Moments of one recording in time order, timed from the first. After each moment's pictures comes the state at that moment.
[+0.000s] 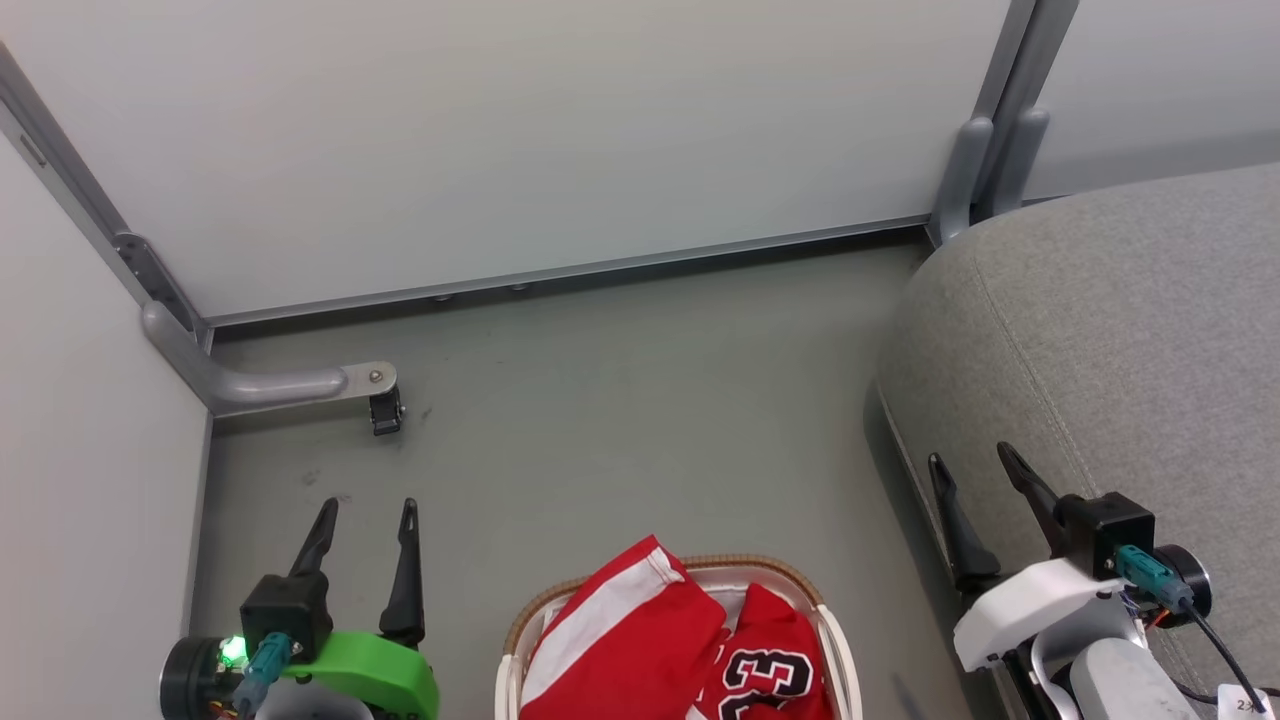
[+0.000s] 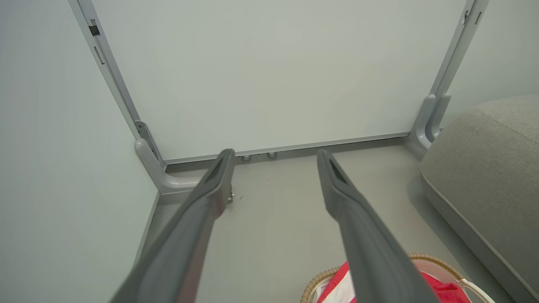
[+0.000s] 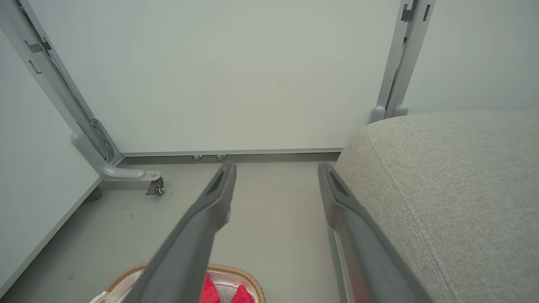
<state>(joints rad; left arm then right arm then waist) -0.07 0.06 -0.08 0.35 -0.12 -0.10 -0.25 -0.15 -0.09 0.06 0.36 0.18 0.13 -0.25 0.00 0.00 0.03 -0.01</state>
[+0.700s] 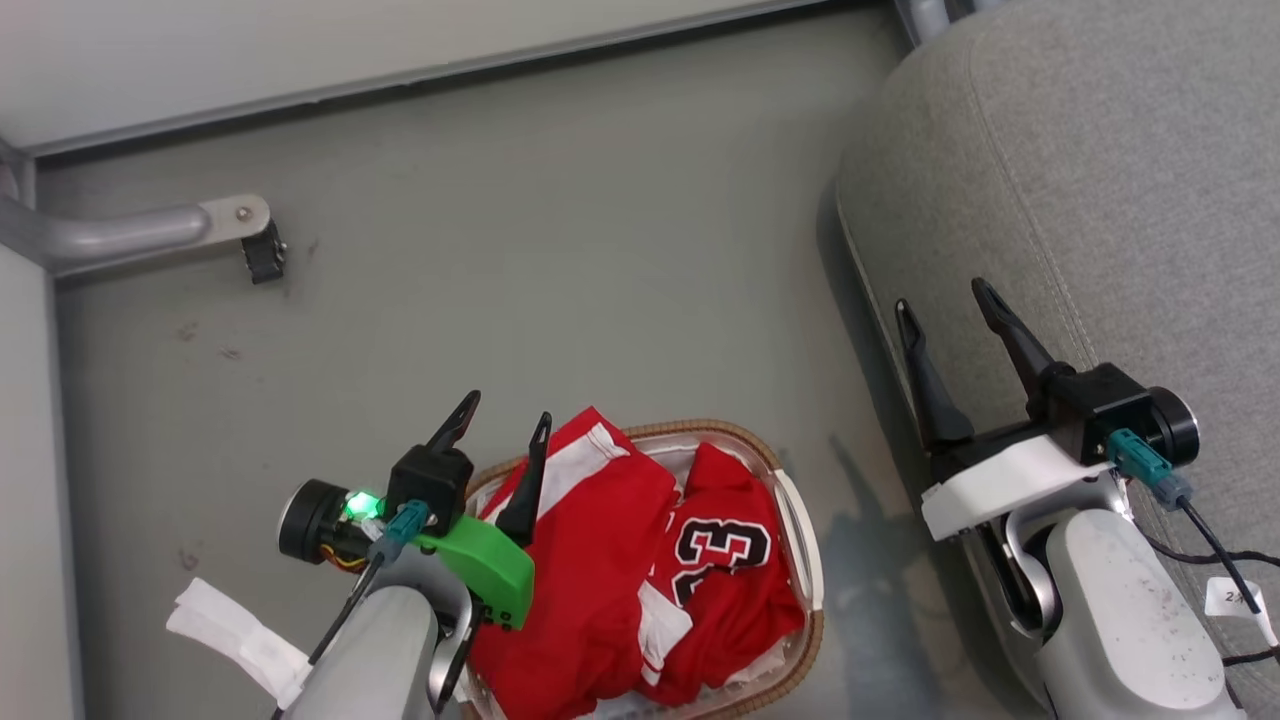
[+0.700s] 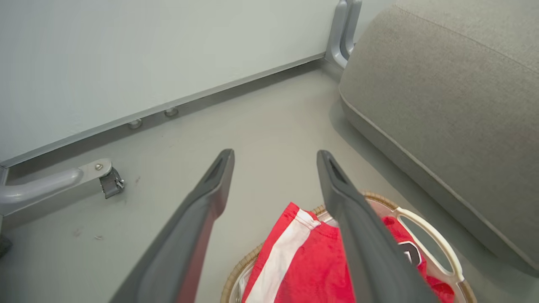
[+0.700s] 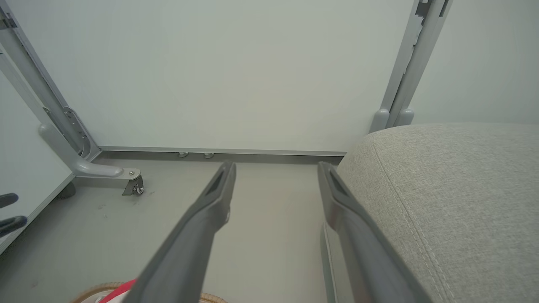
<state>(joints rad) -0.37 0.07 -0.37 0.60 -0.14 -0.13 -0.26 -0.33 -0.08 0.10 0.25 0.12 0.13 -0.26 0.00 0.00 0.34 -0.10</state>
